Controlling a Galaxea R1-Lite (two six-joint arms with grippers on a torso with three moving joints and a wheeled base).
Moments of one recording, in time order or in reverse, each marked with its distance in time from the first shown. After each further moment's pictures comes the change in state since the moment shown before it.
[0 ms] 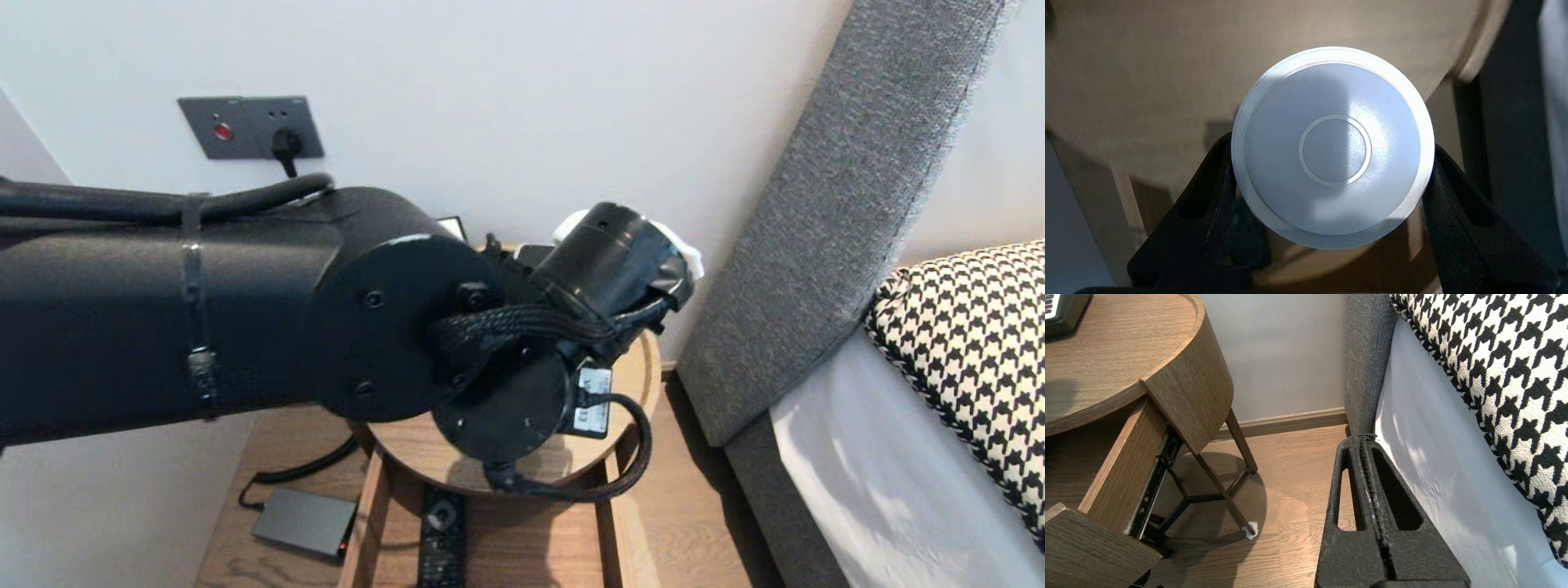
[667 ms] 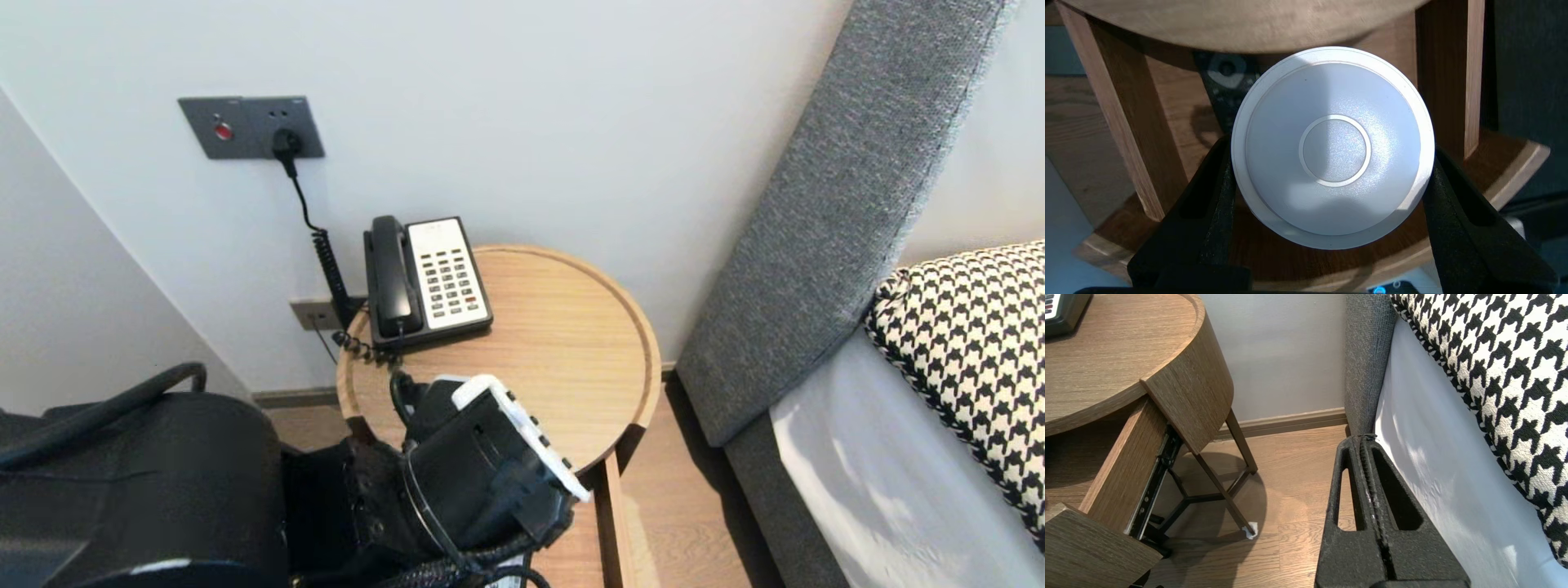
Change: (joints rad) left arm -0.075 -0.237 0.584 -0.253 -0.094 -0.119; right arm 0.000 0.000 0.000 0.000 0.000 0.000
